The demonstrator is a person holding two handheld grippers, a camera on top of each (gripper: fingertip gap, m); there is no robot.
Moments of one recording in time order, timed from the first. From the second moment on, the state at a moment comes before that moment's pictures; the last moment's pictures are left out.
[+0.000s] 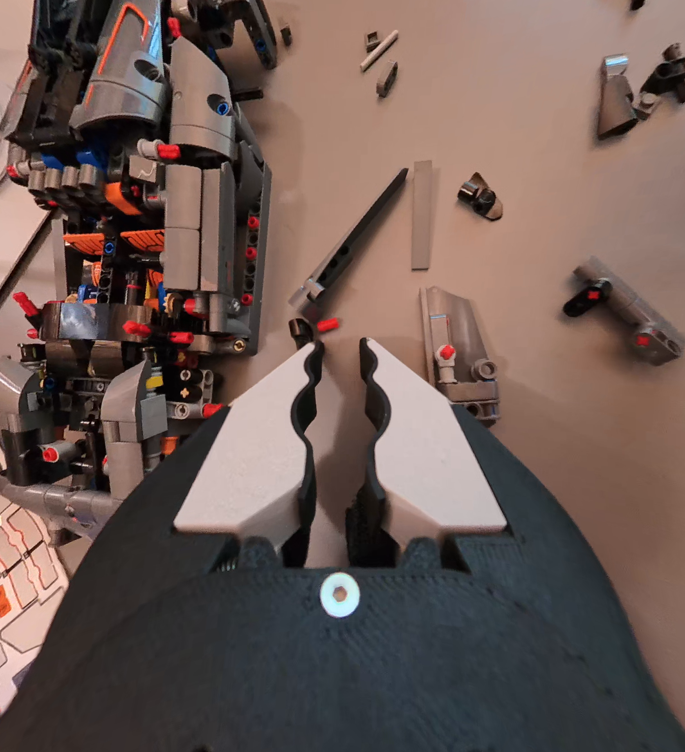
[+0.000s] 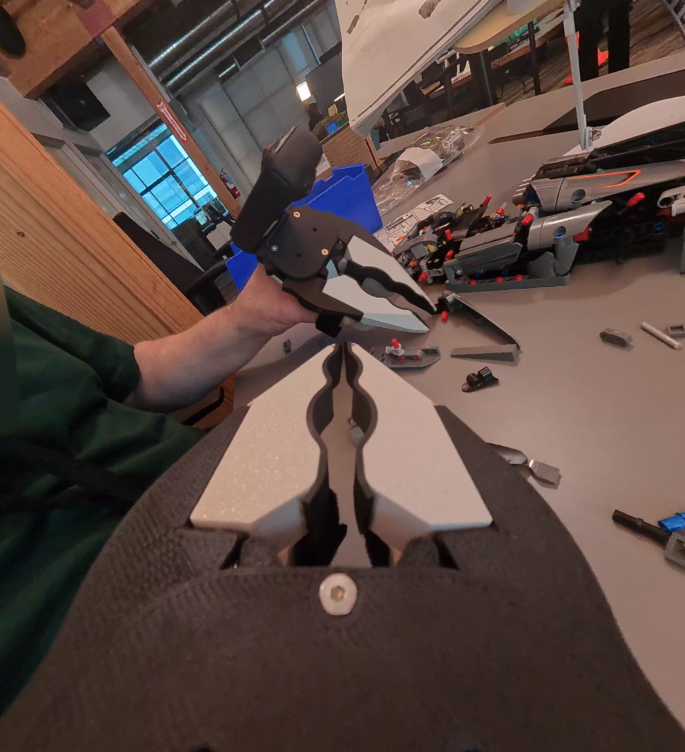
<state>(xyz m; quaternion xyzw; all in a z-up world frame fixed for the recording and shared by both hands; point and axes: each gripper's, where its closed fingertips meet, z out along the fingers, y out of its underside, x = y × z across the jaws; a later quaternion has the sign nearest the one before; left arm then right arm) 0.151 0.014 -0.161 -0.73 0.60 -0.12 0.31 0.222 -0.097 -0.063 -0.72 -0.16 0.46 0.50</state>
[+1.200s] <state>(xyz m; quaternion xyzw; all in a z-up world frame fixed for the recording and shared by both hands) 0.162 -0.004 -0.116 -0.59 0.68 -0.09 0.42 0.213 -0.072 -0.059 -0.73 -0.18 0.44 0.49</state>
